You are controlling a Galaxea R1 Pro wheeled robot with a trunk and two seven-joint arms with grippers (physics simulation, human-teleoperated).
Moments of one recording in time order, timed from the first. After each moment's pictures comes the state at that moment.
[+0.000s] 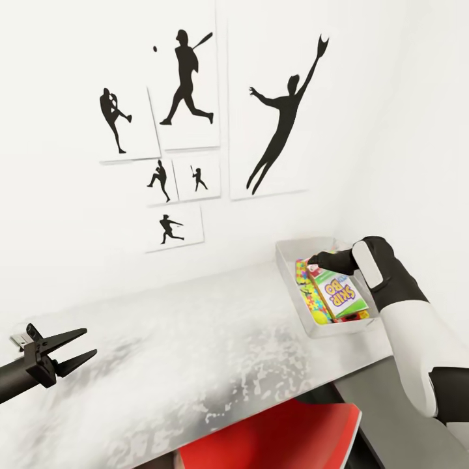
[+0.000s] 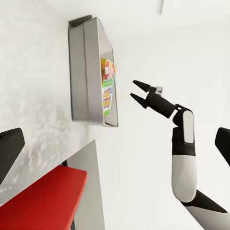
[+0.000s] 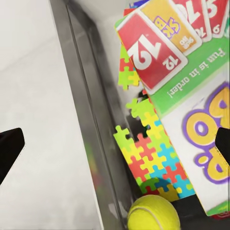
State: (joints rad) left arm -0.05 0.65 0.23 -1.48 1.63 1.04 -0.49; right arm -1.10 -0.18 0.03 -0.86 -0.50 1.04 -0.15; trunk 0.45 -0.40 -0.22
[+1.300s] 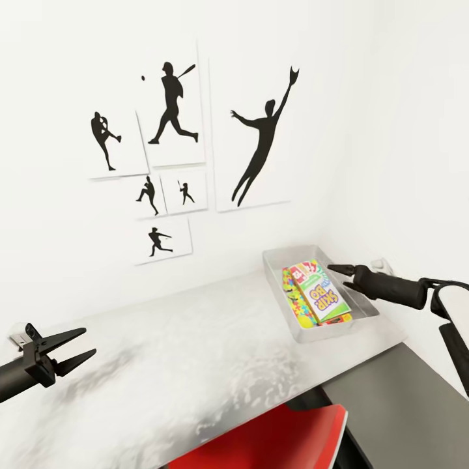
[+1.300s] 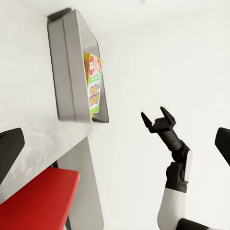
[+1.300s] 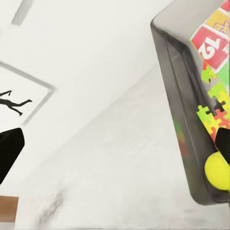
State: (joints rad) left arm -0.05 0.65 0.24 -1.48 1.63 1.04 -0.49; right arm -0.65 -0.45 -0.08 -1.44 -1.35 1.04 -0.15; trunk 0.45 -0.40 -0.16
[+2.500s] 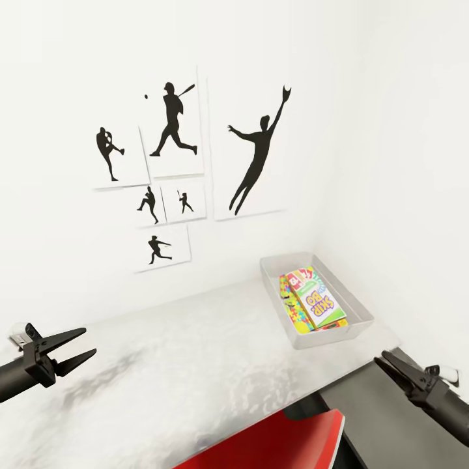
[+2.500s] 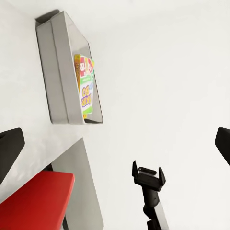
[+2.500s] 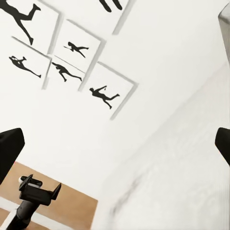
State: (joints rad) left arm -0.05 0.65 0.24 -1.48 1.63 1.04 -0.49; right arm 0.10 -0.40 -0.37 -1.55 -1.16 0.70 0.83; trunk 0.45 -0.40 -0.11
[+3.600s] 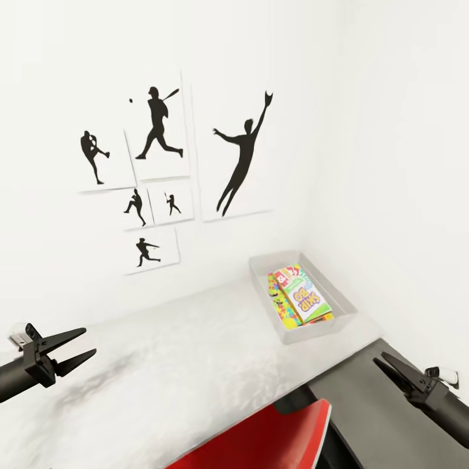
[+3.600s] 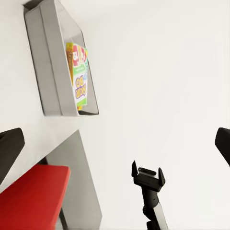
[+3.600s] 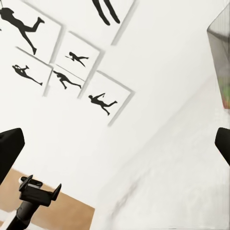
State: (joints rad) left arm -0.05 0.65 0.24 -1.48 1.63 1.04 -0.49; right arm 0.10 -0.39 -0.37 -1.54 -1.14 0.69 0.85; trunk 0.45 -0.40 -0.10
